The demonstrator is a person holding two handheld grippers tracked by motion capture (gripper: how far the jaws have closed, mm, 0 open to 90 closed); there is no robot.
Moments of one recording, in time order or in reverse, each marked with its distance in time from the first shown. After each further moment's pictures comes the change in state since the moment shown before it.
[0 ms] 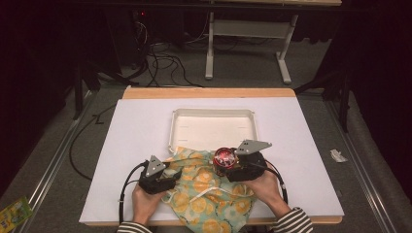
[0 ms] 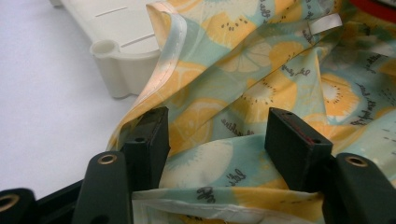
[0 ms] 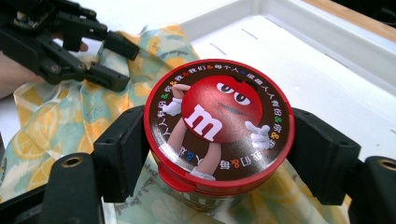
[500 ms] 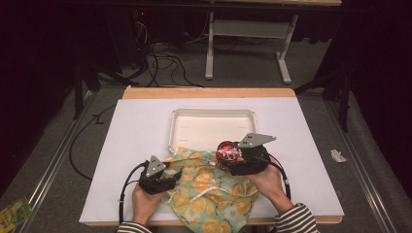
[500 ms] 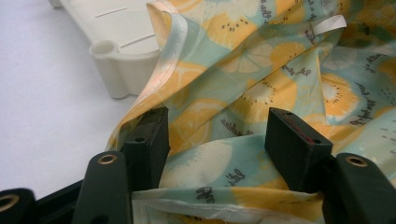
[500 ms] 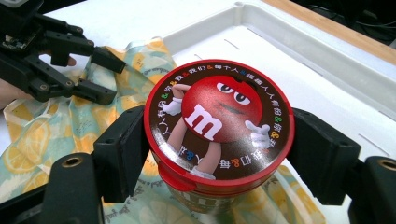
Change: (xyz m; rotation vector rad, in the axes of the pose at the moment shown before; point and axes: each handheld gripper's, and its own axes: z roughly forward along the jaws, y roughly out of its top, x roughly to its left) left arm -0.001 0.000 0.000 -0.001 0.002 0.005; right arm -0.008 0.014 -0.010 -0.005 -0.039 0.007
